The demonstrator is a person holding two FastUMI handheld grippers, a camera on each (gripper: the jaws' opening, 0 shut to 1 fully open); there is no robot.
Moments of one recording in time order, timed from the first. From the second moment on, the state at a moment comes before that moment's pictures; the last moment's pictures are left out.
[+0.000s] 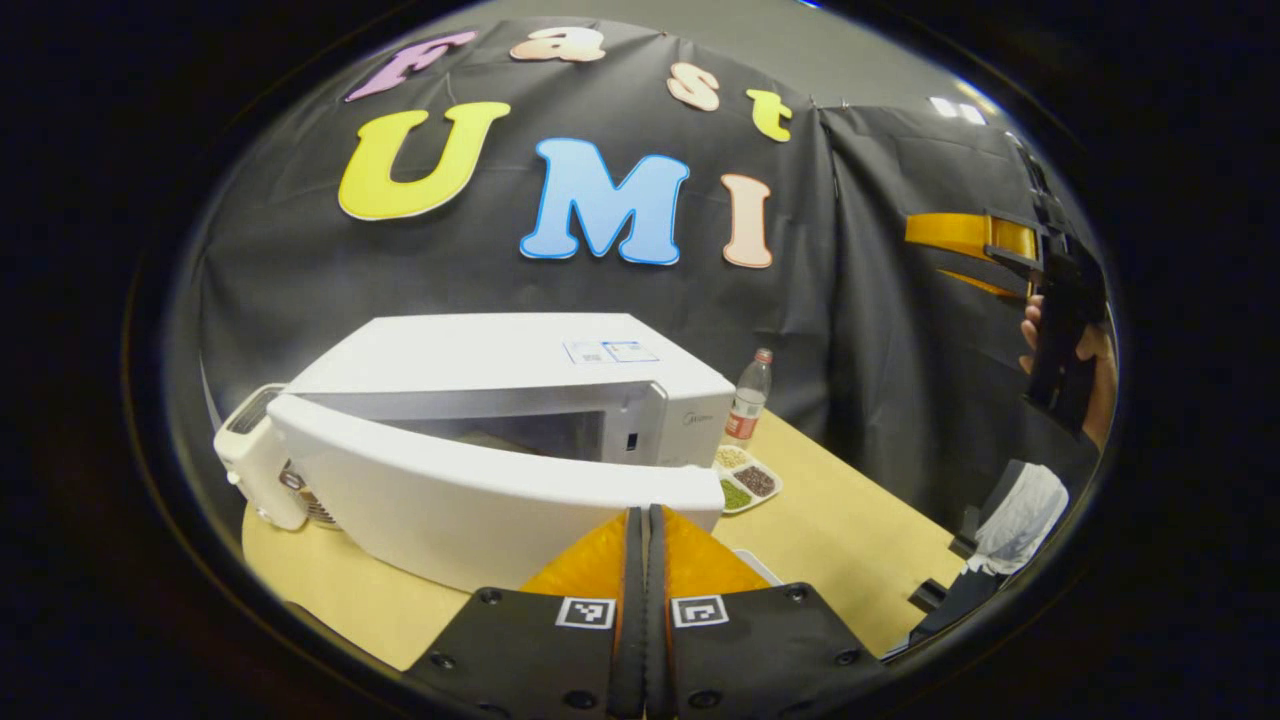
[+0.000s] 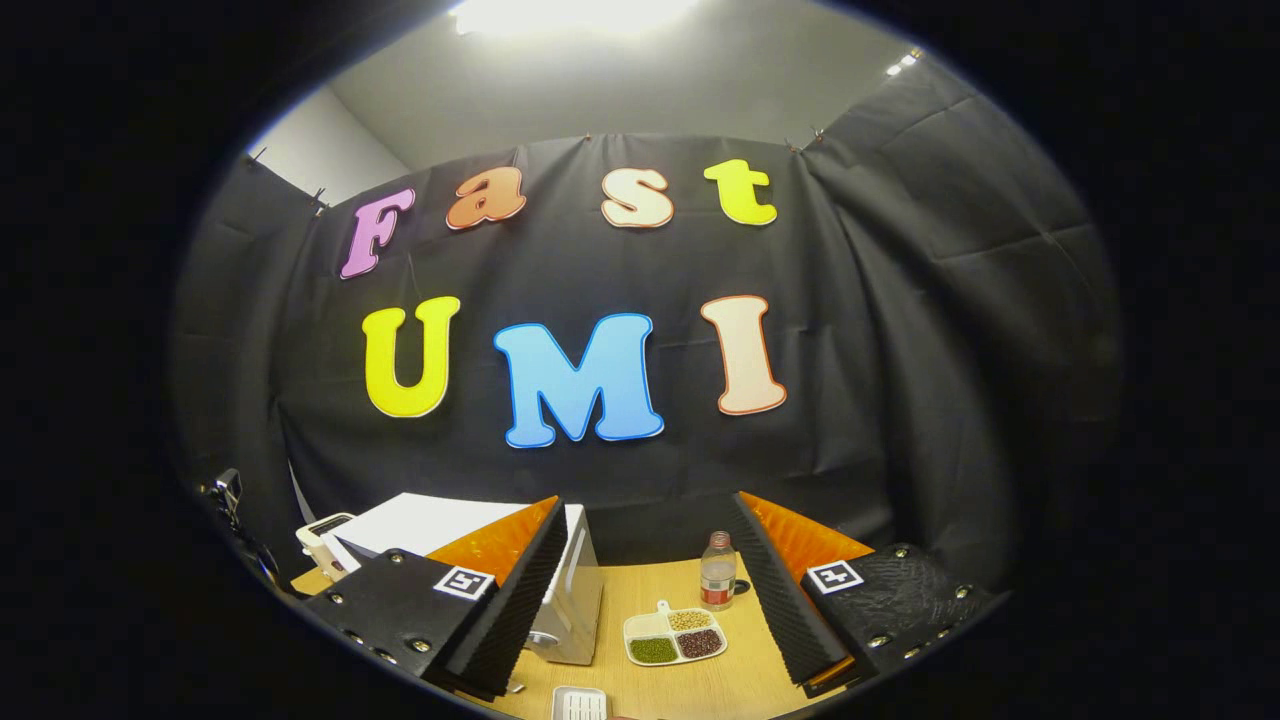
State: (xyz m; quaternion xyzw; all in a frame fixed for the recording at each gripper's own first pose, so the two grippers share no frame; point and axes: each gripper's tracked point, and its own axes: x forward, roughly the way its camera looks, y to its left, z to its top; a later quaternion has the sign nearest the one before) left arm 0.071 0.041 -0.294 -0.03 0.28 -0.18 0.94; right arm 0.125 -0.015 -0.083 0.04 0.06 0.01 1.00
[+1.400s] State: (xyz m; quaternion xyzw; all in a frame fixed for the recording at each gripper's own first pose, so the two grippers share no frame) left arm 0.166 0.016 -0.326 -0.06 0.29 -0.14 0.94; right arm 0.165 -0.037 -0.111 0.05 0.09 0.00 0.99
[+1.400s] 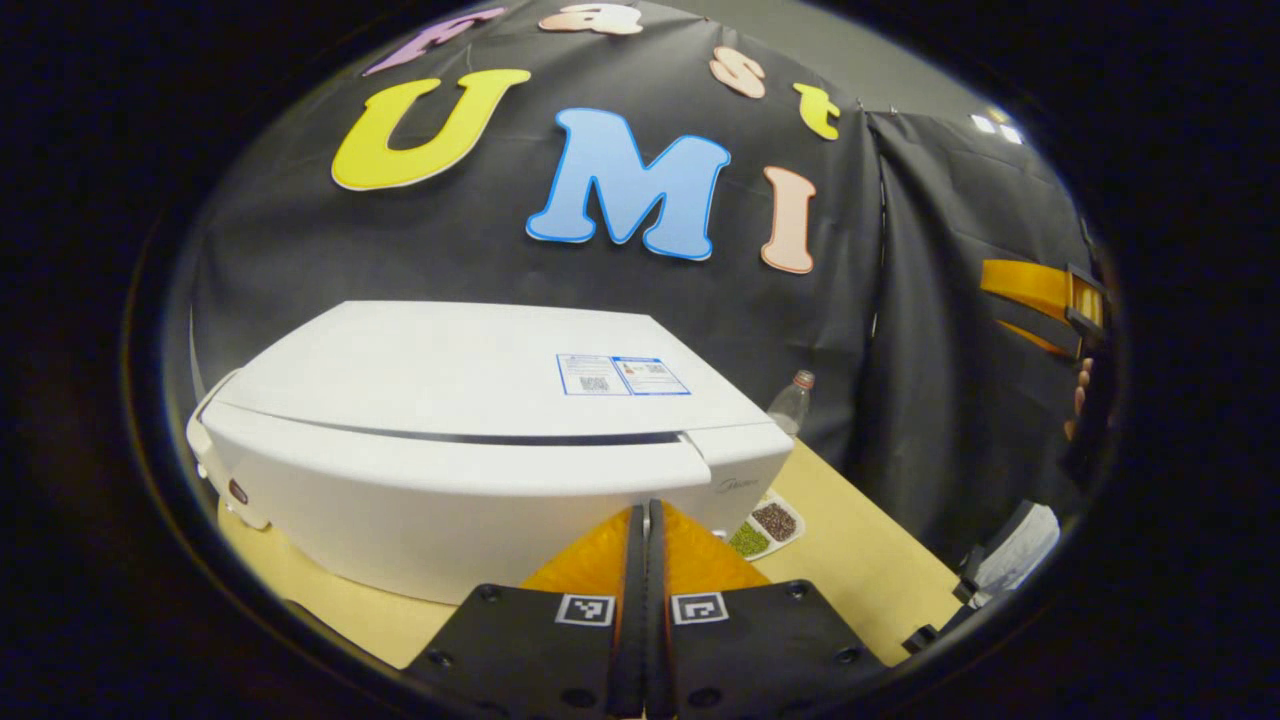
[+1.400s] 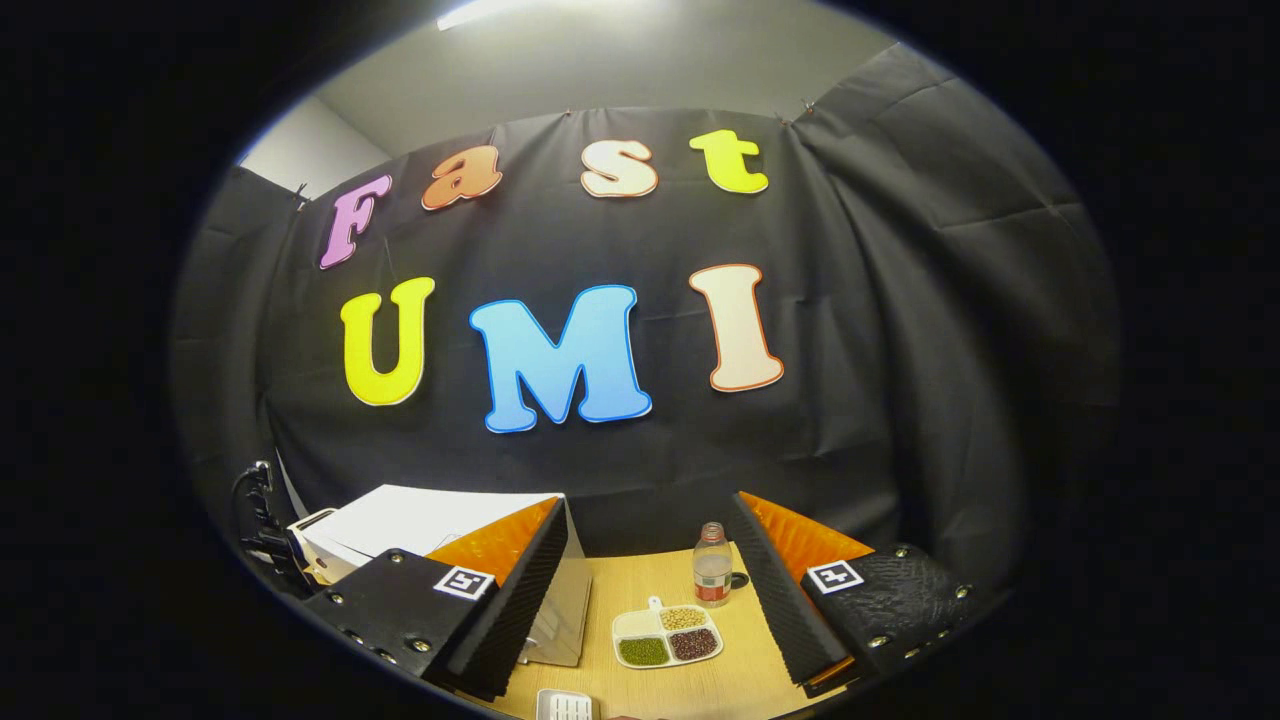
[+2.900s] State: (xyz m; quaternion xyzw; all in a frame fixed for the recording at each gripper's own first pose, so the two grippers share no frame) left arm 0.180 0.017 -0.329 -0.07 0.29 -0.10 0.95; right arm 0.126 -0.012 -0.101 0.06 0.10 0.02 0.99
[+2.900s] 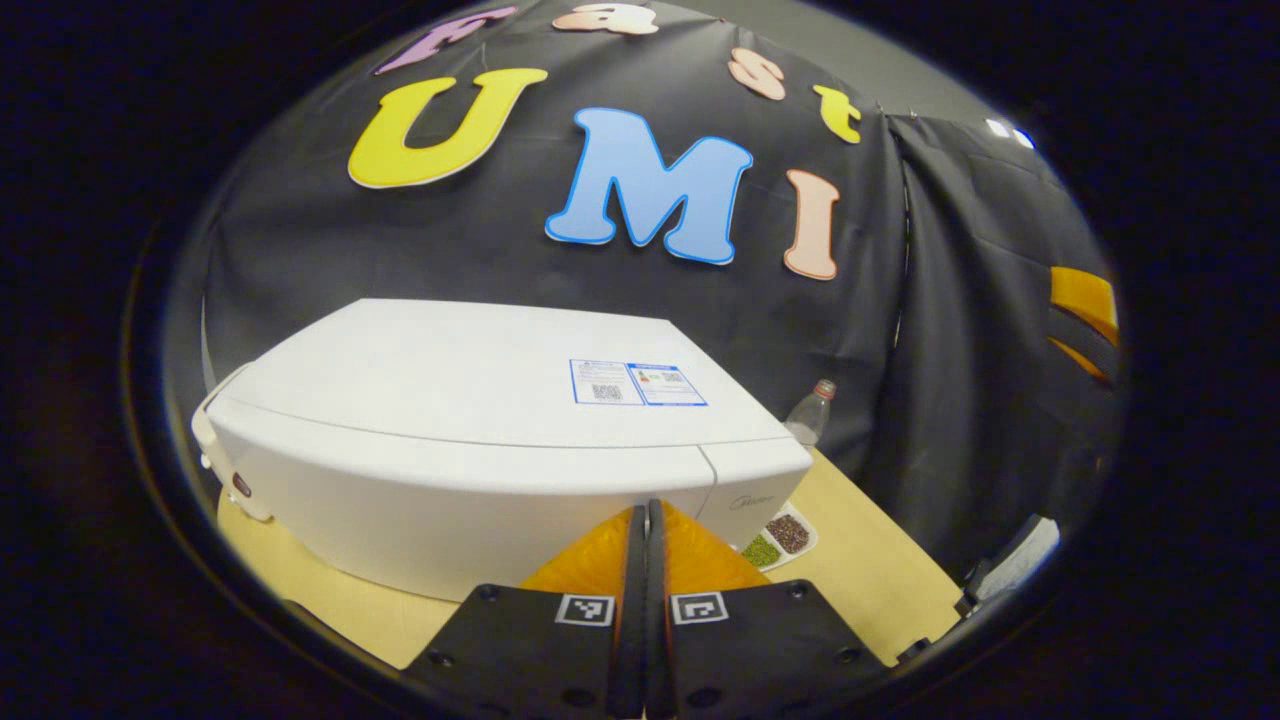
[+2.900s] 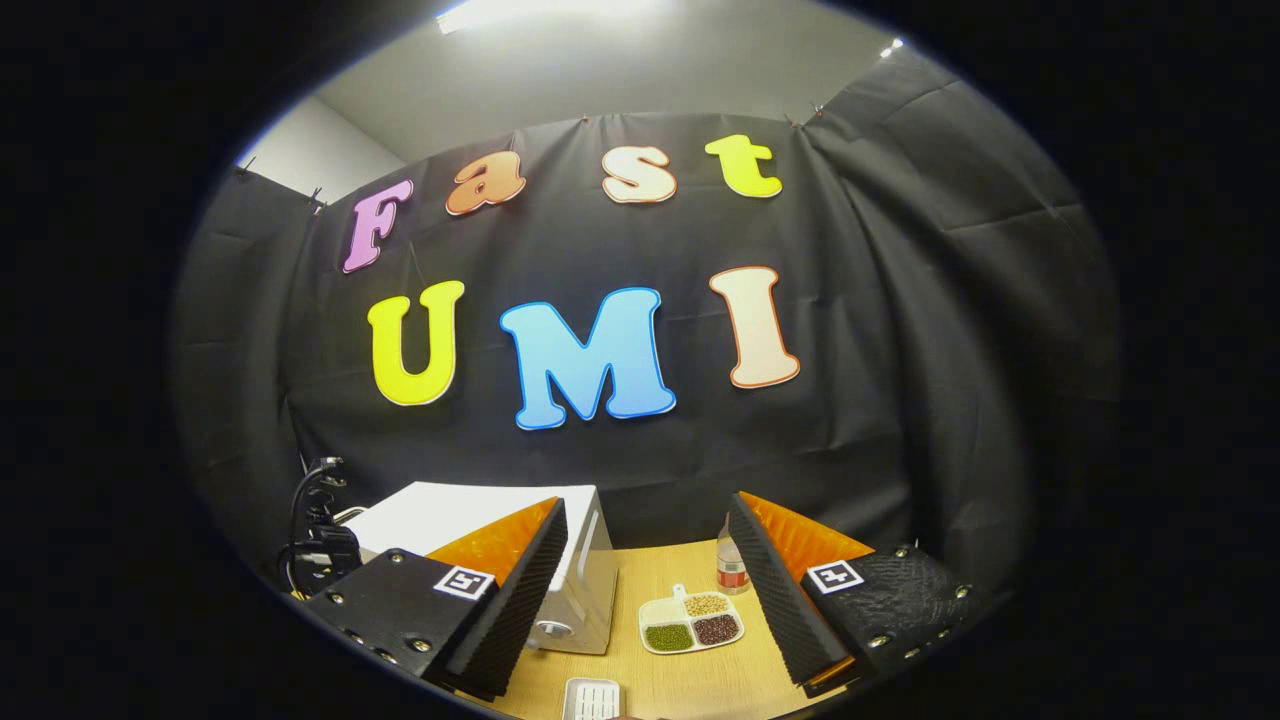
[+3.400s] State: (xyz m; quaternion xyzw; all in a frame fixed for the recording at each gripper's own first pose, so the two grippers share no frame) left arm 0.149 0.060 -0.153 -0.03 0.14 -0.07 0.99; right arm 0.116 0.024 -0.054 0.04 0.06 0.04 1.00
